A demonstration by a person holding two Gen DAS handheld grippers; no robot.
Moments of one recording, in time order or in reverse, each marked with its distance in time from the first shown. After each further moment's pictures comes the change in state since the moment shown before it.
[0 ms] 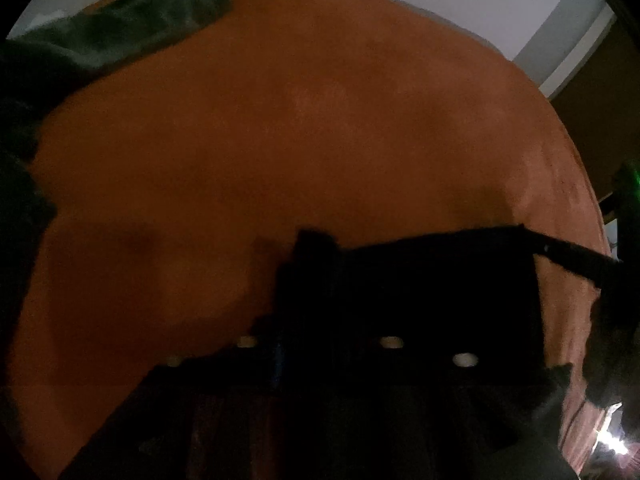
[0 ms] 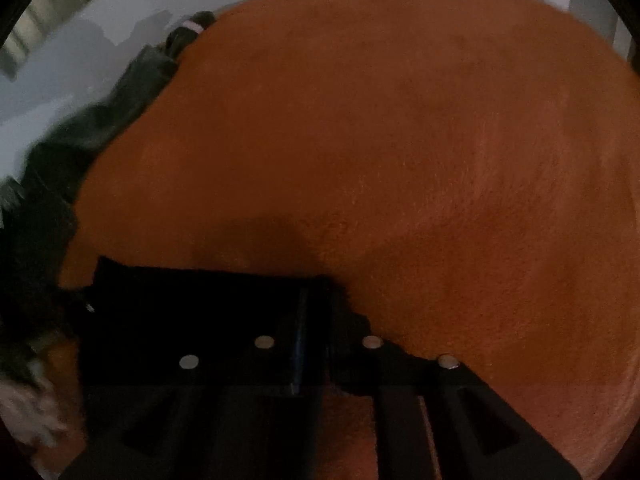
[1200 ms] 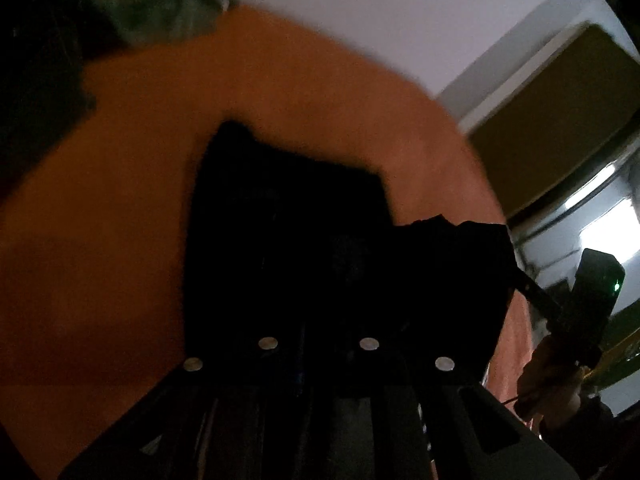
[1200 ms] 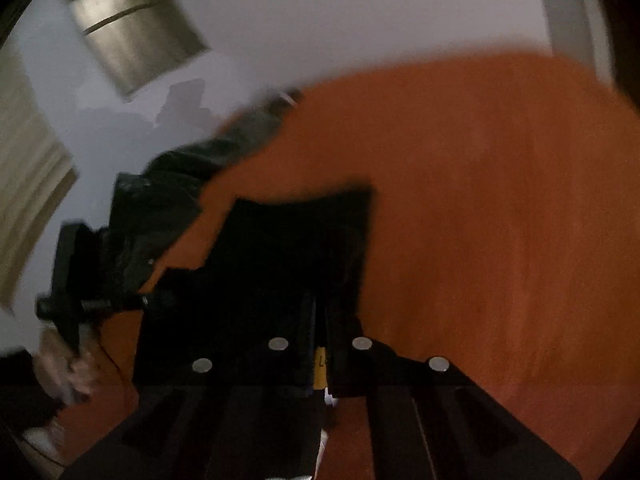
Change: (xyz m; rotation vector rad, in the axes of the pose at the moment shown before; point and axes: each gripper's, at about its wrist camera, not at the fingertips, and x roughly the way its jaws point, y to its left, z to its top) left arm -0.141 -0.031 -0.125 -0.065 -0.169 -0.287; right arm -0.174 0.037 -0.204 -0.167 -0.404 0.161
